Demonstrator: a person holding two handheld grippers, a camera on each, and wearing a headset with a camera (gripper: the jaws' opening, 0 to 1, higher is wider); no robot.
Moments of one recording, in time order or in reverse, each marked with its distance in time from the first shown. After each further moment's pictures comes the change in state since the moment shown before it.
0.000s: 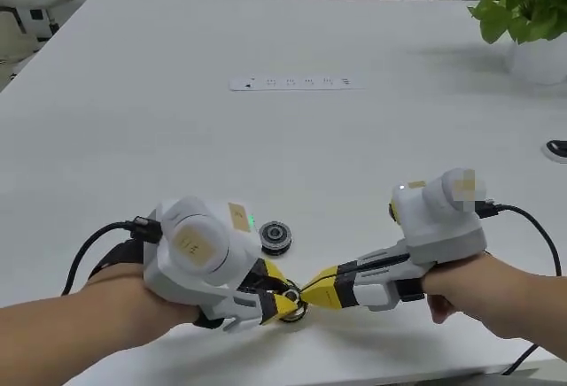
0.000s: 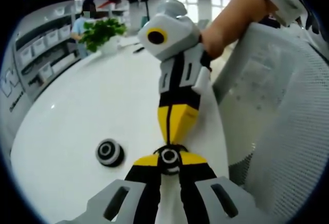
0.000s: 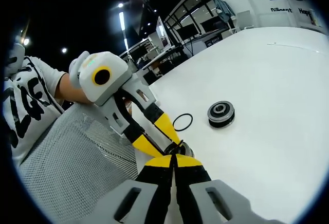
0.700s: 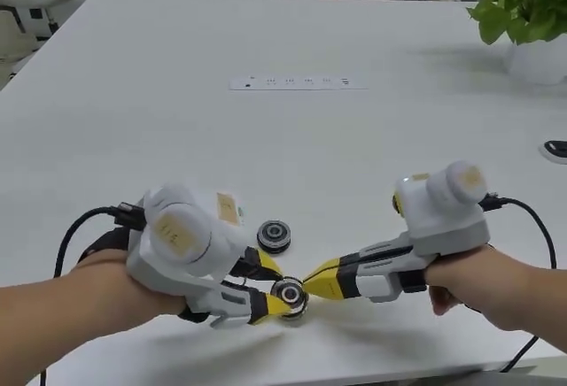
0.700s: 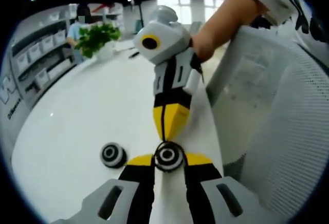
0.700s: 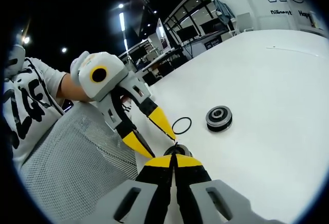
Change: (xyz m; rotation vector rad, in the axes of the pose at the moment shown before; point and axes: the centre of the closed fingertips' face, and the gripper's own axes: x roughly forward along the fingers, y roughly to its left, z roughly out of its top) left arm -0.018 -0.002 0.007 0.038 -0.025 -0.034; right arm -0.004 0.002 0.006 -0.013 -0.005 -0.005
